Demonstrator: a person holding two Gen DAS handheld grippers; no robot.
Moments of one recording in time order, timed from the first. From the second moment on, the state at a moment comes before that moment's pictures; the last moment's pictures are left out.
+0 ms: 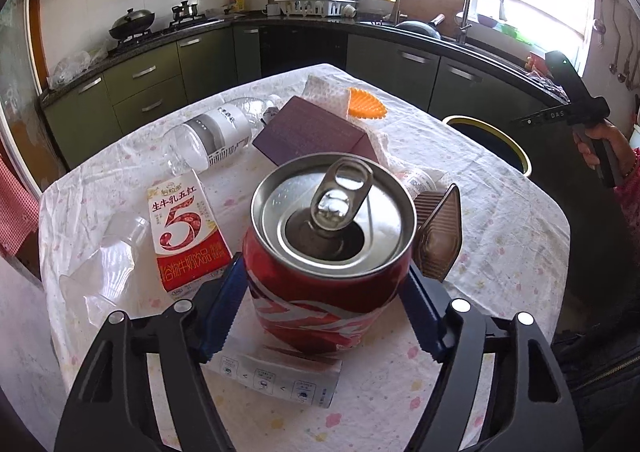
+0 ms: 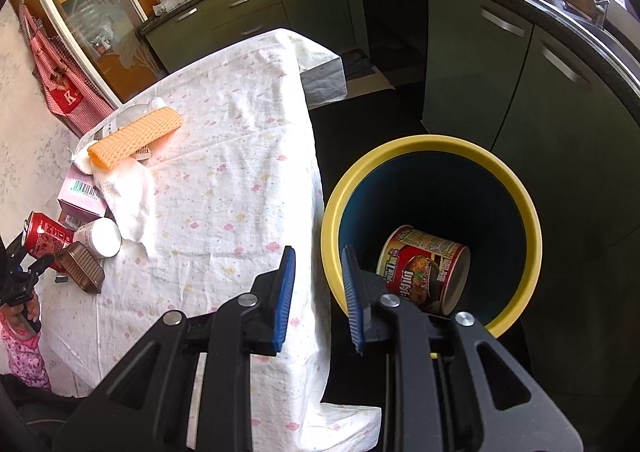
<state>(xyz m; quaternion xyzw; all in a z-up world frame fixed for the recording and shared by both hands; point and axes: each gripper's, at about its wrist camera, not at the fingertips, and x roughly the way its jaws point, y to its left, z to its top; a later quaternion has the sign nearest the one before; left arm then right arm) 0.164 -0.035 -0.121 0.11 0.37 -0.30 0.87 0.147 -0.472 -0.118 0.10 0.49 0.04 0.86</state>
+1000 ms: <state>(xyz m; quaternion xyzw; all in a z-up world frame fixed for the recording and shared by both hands) 0.162 -0.207 -0.022 0.11 0.32 -0.42 0.84 0.100 -0.534 -0.118 0.13 0.45 0.02 0.88</state>
